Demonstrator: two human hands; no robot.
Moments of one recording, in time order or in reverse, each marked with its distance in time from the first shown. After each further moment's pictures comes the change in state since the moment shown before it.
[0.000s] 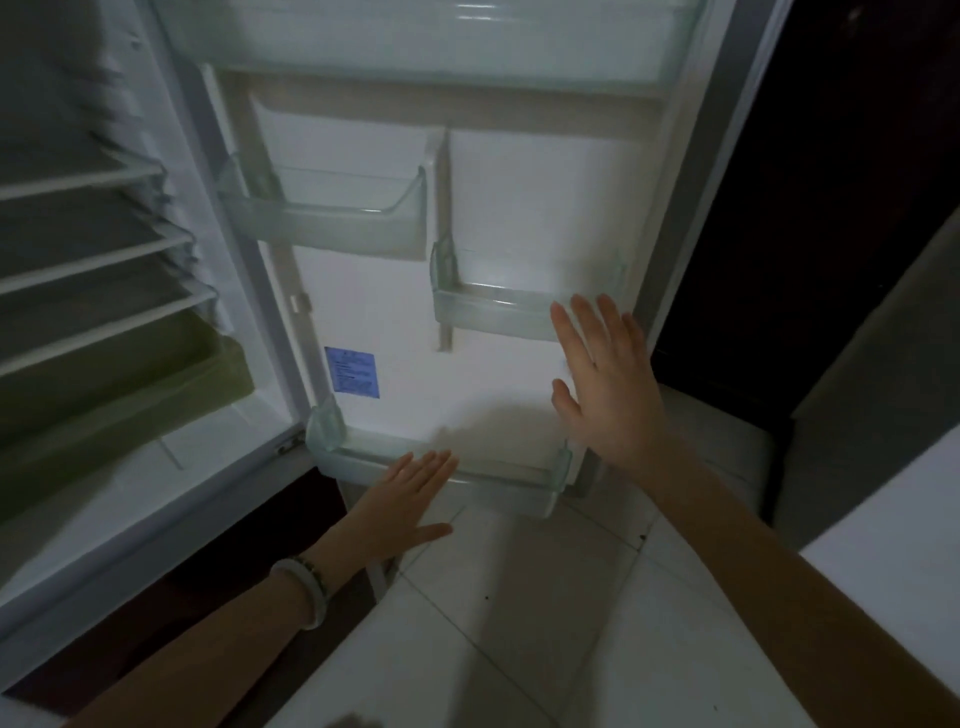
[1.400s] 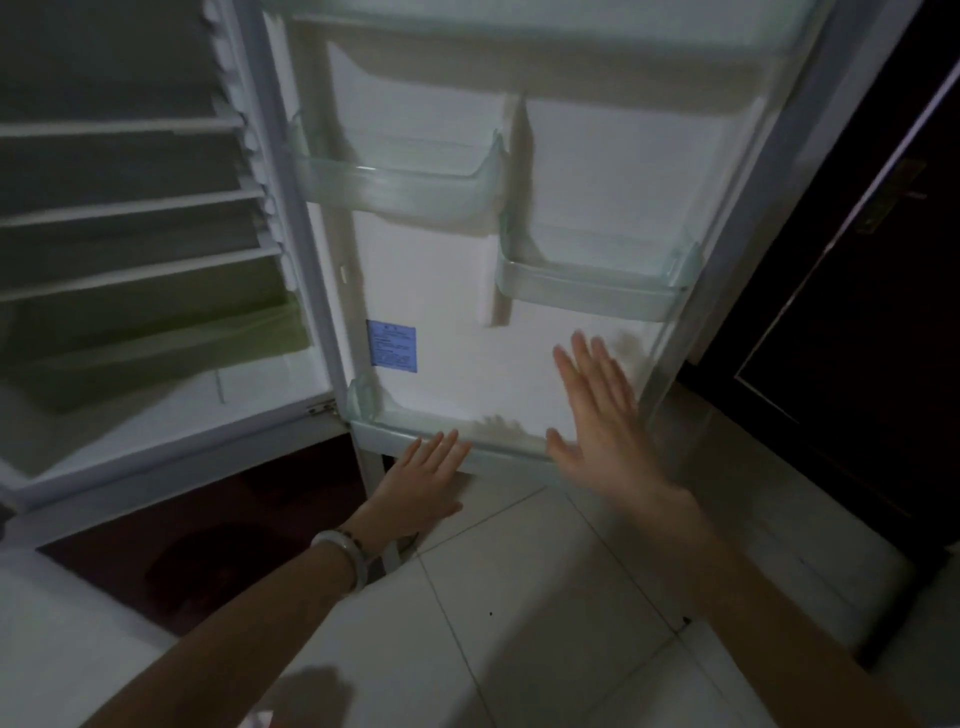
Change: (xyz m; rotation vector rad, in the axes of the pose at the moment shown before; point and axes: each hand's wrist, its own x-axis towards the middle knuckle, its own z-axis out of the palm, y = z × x) left_hand 0.081 0.012 0.033 0.073 -0.033 -0.417; right_hand 0.049 0.067 0.107 0.405 -0.143 -0.311
